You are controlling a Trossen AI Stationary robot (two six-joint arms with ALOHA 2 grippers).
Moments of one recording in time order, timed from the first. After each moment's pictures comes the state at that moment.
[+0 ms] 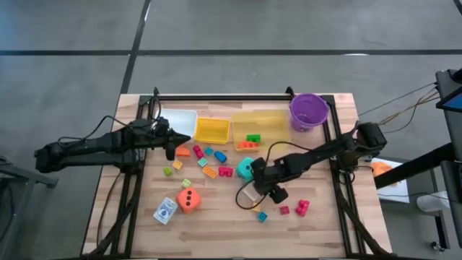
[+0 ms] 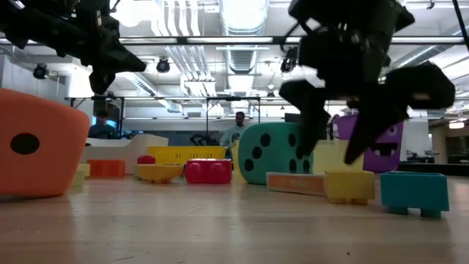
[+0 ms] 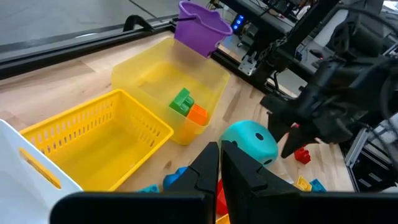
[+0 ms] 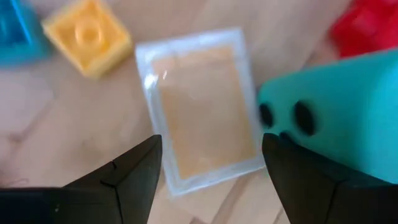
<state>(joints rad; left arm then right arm) 0.24 0.57 0.39 -0.16 0.03 -0.47 0.24 1.70 1.01 -0.44 0.02 -0.31</state>
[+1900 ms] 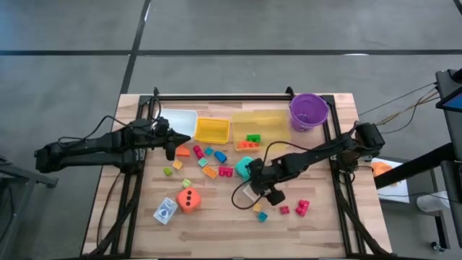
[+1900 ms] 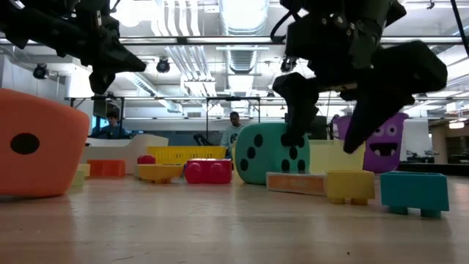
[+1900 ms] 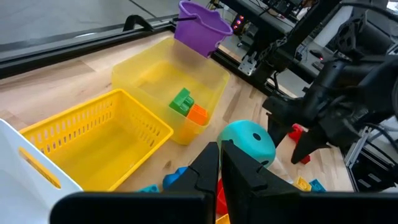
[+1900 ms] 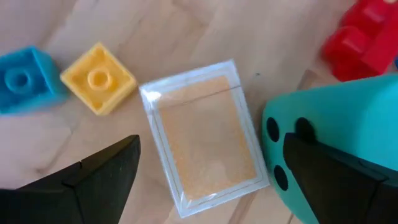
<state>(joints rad) 0.24 0.57 0.39 -0.16 0.03 -0.47 0.24 1.73 1.06 -0.47 -0.02 -0.28</state>
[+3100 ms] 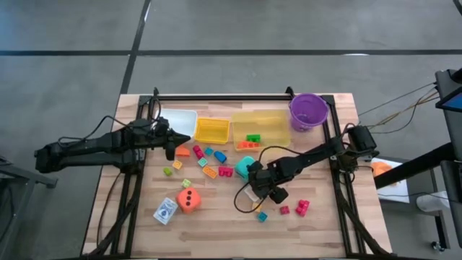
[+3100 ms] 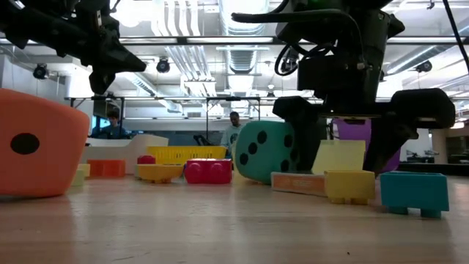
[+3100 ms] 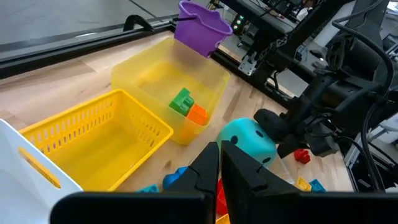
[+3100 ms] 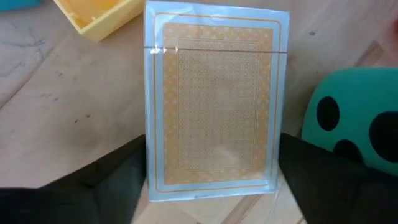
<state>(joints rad) 0.24 0.57 0.39 -0.16 0.03 -0.47 0.24 1.87 1.06 -0.54 0.00 -0.44</state>
